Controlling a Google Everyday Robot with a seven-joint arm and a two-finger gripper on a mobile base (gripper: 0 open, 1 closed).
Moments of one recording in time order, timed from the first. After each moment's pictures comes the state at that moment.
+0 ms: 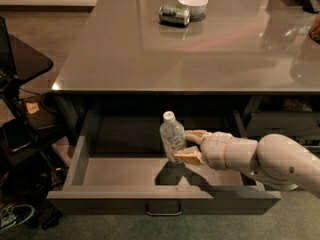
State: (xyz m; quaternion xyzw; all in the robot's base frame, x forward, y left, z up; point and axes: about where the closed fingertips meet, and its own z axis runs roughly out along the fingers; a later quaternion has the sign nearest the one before) arm 0.510 -0.080 0.704 -0.45 0.72 0.20 0.50
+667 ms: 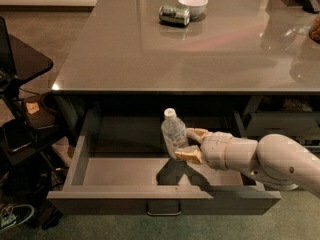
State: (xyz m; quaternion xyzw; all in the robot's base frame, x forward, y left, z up) arm 0.510 -0.080 0.704 -0.45 0.72 0.20 0.50
